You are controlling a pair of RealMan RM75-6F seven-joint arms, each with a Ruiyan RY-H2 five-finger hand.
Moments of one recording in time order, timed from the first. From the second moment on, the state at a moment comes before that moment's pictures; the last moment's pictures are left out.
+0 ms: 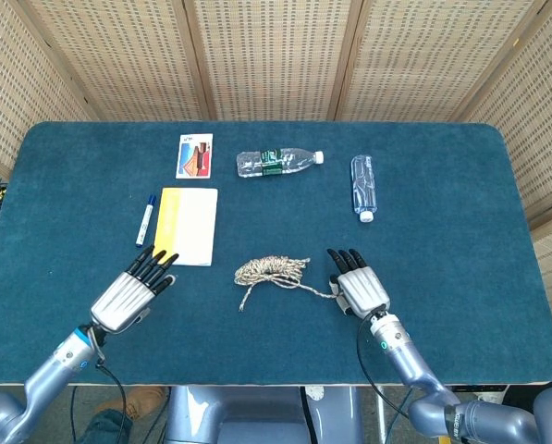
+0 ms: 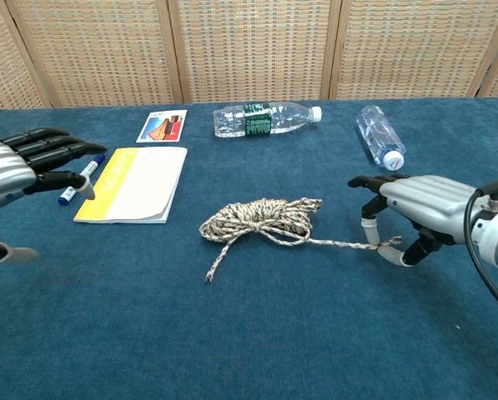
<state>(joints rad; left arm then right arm) -0.45 -1.44 0.00 -1.29 1.83 1.24 0.29 0.60 -1.63 0.07 -1.39 -1.22 1.04 -0.39</state>
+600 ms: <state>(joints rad) -0.72 -1.67 0.02 -1.09 1.93 1.06 0.24 0.59 -1.62 0.09 -1.39 -1.23 1.03 -0.38</state>
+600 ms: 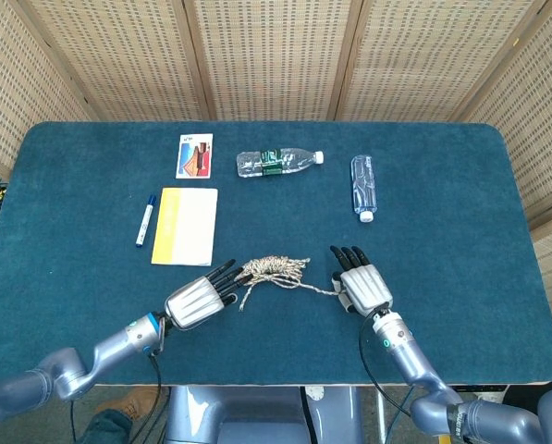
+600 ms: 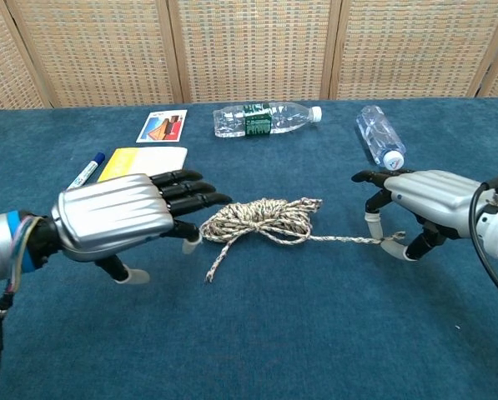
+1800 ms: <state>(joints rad) -0.85 -1.80 0.01 -1.05 1.79 0.95 0.36 0.59 -1.61 0.10 -1.40 -1.22 1.02 -0.37</state>
